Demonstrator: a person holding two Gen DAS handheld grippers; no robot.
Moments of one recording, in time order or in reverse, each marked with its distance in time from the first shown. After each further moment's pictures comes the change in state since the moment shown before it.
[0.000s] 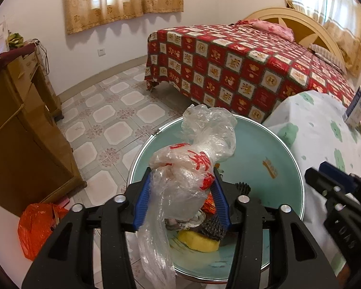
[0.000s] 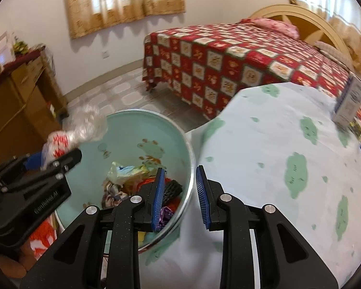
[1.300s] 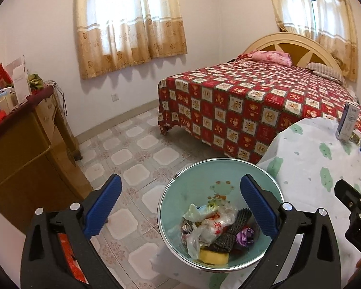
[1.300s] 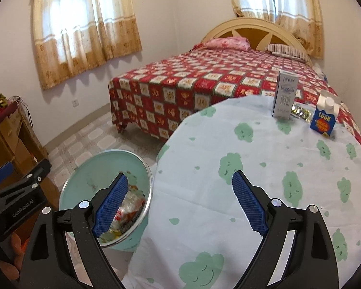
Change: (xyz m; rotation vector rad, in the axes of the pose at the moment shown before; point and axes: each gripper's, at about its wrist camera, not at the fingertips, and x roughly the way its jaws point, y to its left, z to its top) left arm -0.093 -0.005 0.013 0.058 -0.257 0.082; right arm -0.090 -0.036 -0.021 0.189 -0.227 -0.149
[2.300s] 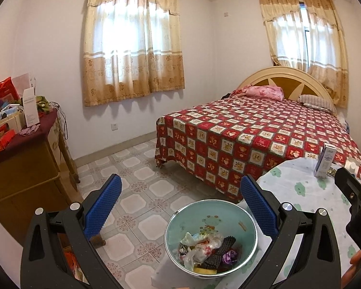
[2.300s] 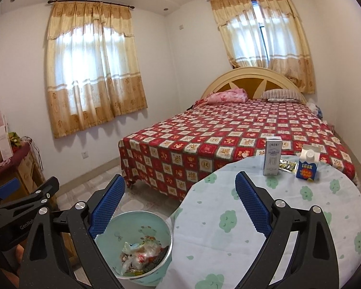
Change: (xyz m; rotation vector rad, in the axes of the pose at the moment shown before) left arm -0.099 0.018 0.049 -0.032 -0.198 -0.034; right arm -0.106 0.009 0.045 0.040 -0.325 0.028
